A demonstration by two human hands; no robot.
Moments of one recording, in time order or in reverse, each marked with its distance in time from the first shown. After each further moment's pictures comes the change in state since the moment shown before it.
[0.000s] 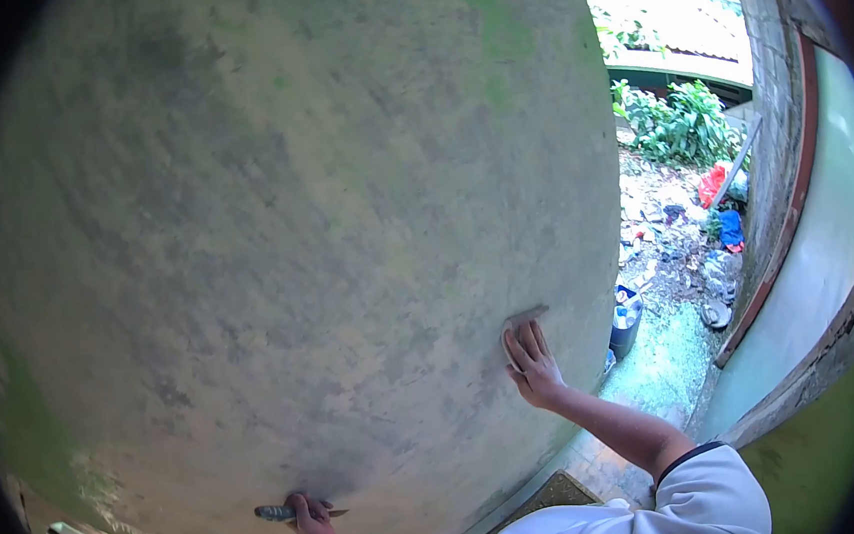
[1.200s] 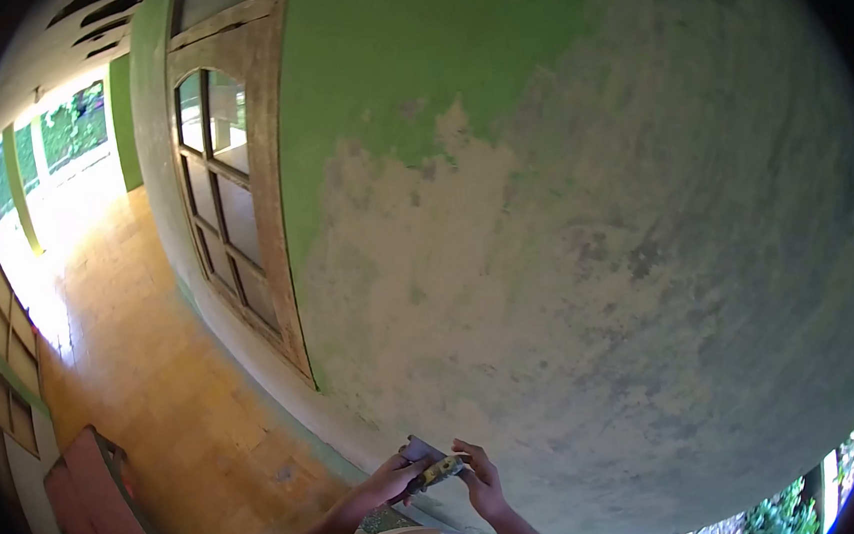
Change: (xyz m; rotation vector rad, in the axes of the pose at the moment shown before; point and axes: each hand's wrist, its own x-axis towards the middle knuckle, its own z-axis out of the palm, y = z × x) left_hand -0.147 -0.004 -0.064 0.053 -0.192 -0.602; right_hand -0.070 -0.261 0.094 1.374 -1.184 0.238
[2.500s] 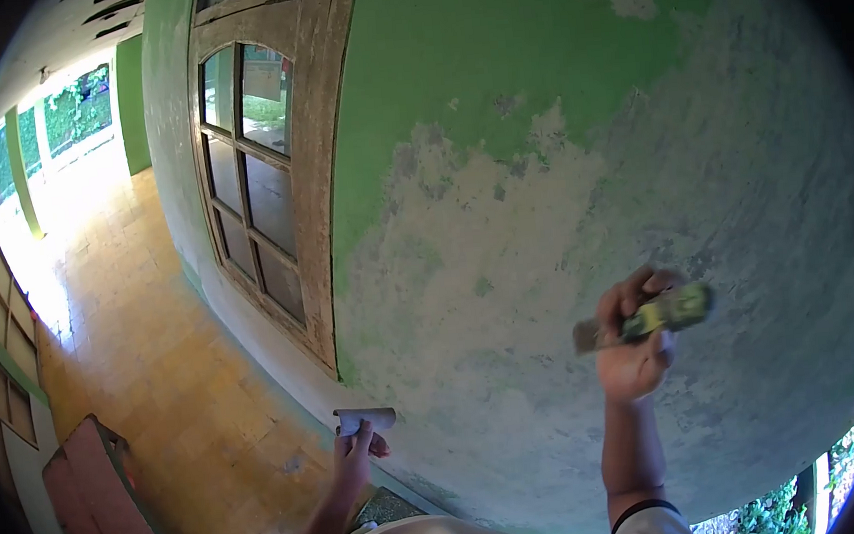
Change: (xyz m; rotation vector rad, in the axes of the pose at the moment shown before) left_hand -0.059 0.003 -0.097 -0.194 0.591 0.573; right_hand 0.107 -0.262 0.073 -0.055 -0.103 -0.996
